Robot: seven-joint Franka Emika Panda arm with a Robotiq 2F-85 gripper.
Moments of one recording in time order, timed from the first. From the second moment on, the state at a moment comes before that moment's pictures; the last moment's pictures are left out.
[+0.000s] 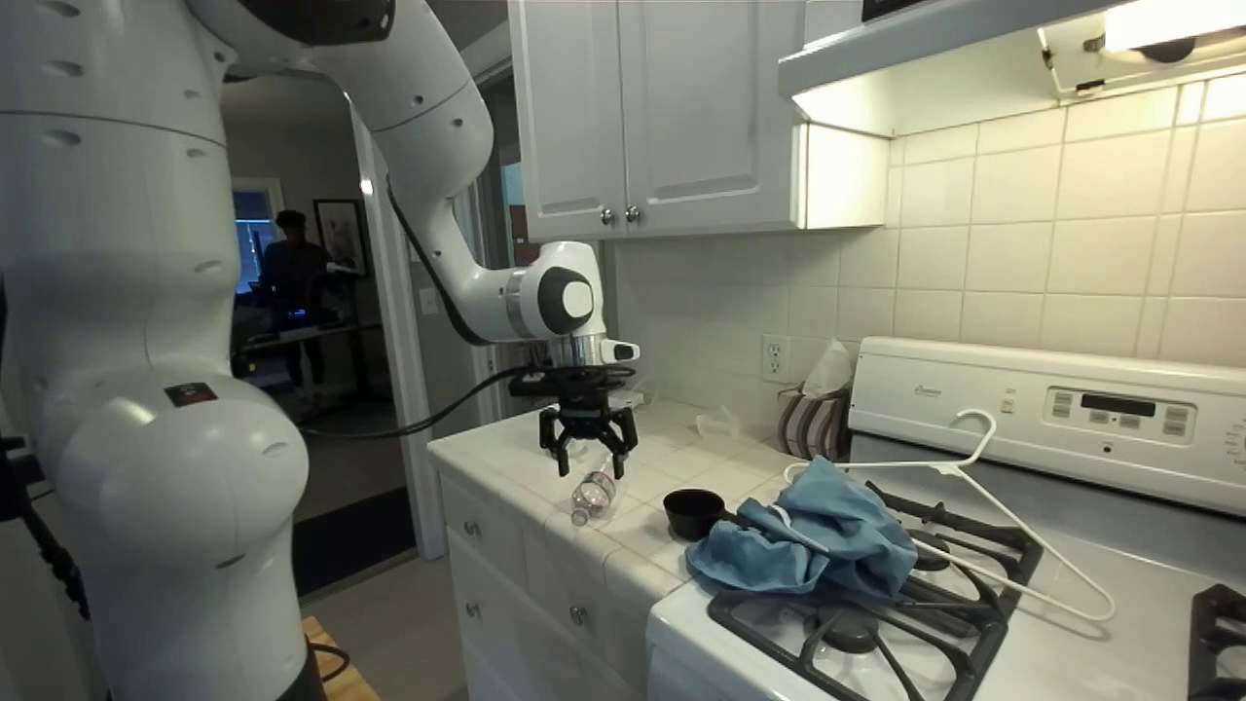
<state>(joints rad) 0.08 0.06 0.09 -2.45 -0.19 2.47 -0.03</state>
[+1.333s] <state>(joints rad) 0.15 0.29 0.09 -2.36 -0.35 2.44 -0.04</state>
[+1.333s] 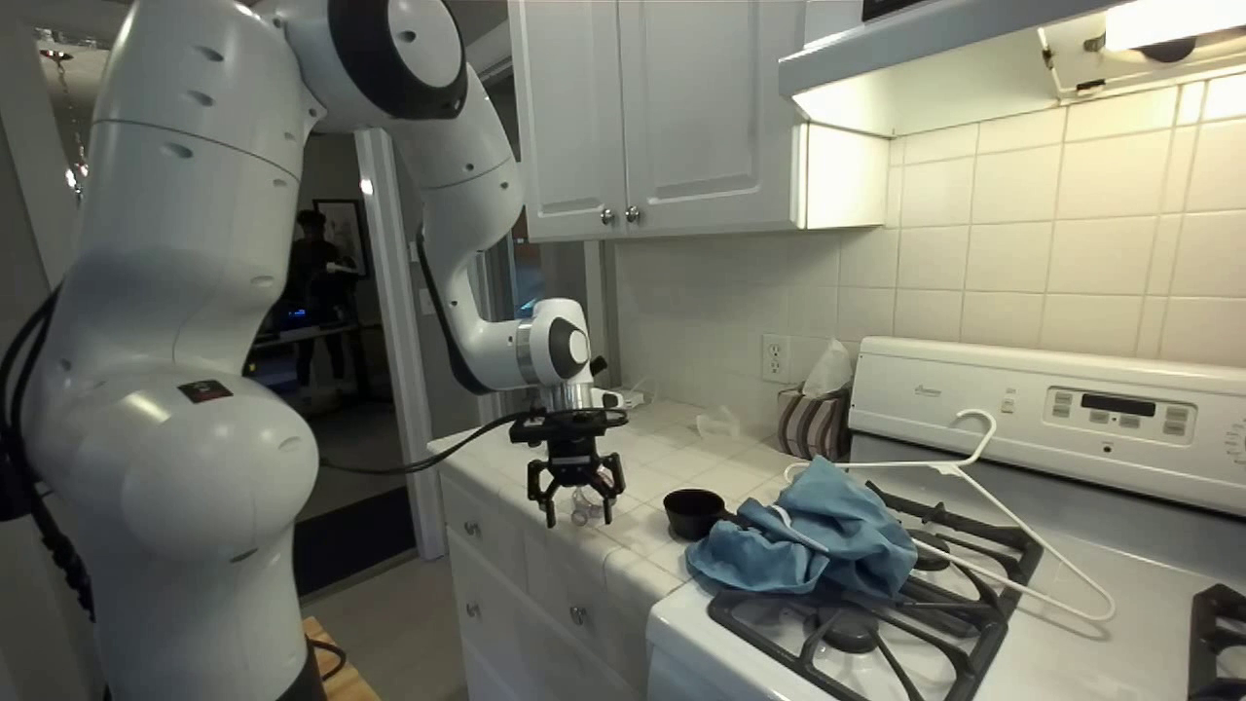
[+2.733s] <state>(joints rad) 0.18 0.18 0.09 -2.33 -0.35 2.14 0.01</state>
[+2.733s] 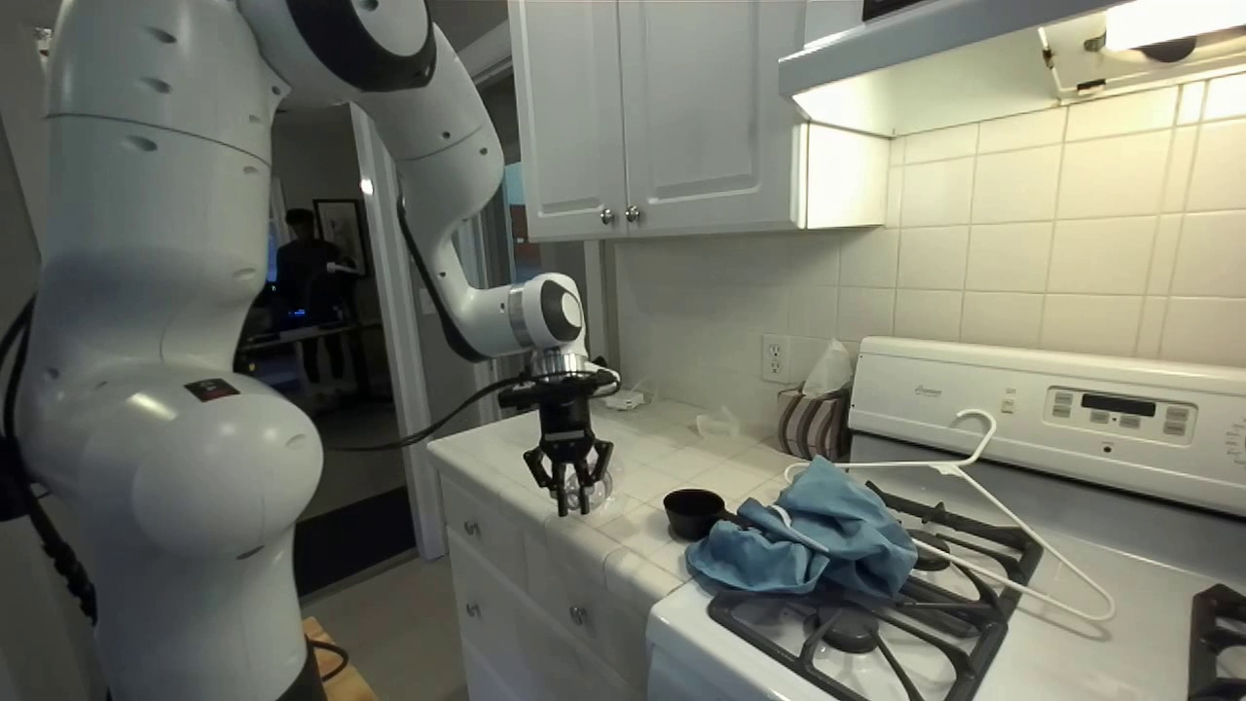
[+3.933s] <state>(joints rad) 0.13 0.16 0.11 -2.09 -0.39 1.36 -0.33</state>
